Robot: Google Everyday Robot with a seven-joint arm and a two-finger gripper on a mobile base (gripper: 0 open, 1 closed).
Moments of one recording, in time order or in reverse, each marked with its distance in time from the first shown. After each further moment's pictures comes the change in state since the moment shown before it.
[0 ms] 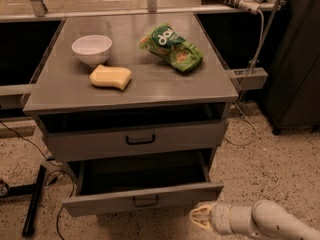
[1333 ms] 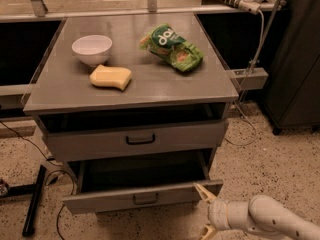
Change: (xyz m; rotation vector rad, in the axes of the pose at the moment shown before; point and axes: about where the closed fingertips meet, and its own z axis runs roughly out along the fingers) arm -0.004 -0.011 0.006 -0.007 -0.002 -0.023
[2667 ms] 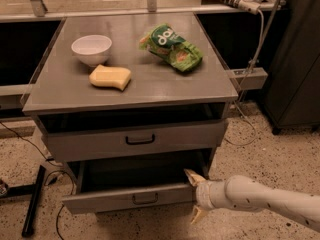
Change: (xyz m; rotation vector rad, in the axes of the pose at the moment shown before) arm 0.005 -0.054 0.033 -0.018 0.207 -0.151
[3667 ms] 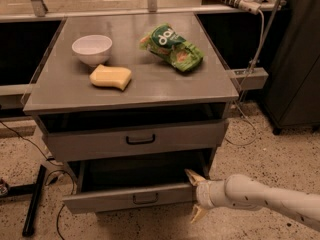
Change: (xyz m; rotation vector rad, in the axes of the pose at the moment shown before) arm 0.009 -0.002 0.015 -0.014 -0.002 0.014
